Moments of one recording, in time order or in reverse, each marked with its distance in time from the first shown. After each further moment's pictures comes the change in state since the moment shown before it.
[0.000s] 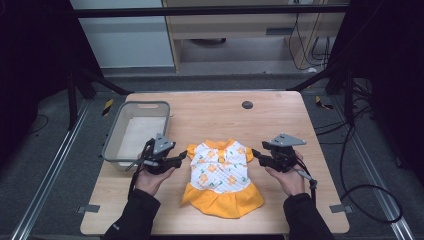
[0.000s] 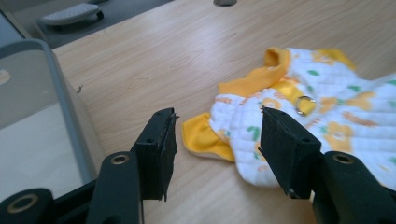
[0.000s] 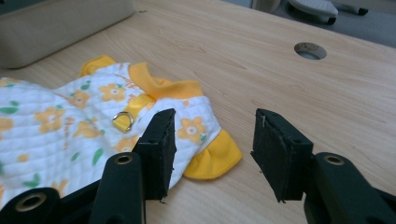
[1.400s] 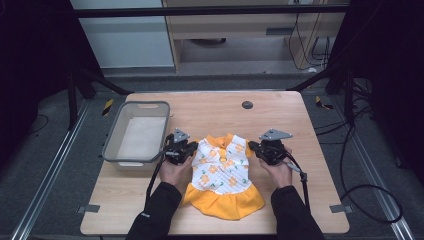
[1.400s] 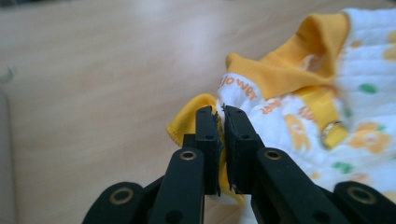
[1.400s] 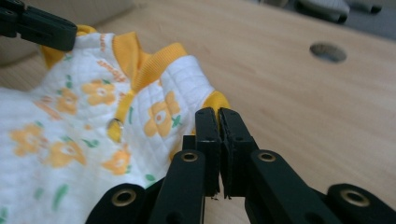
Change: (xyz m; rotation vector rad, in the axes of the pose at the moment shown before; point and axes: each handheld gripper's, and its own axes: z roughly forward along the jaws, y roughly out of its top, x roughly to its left) left arm -0.005 0.006 0.070 -0.023 -0.042 -0.133; right arm -0.003 0.004 0.035 0.010 0.024 -0.019
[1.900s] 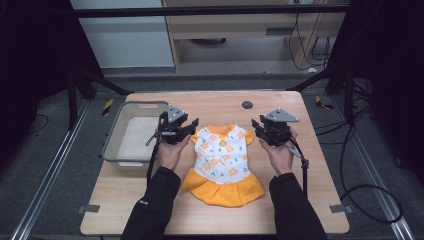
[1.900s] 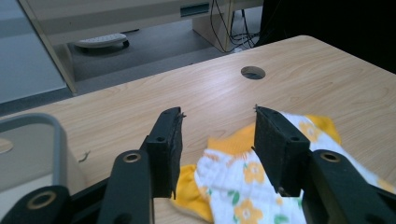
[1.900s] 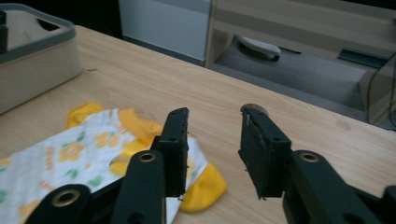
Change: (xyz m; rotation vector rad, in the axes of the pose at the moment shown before) left arm 0.015 0.057 -0.019 -0.138 0.111 -0.012; right arm -0.012 0.054 -0.013 -0.133 -0.206 0.005
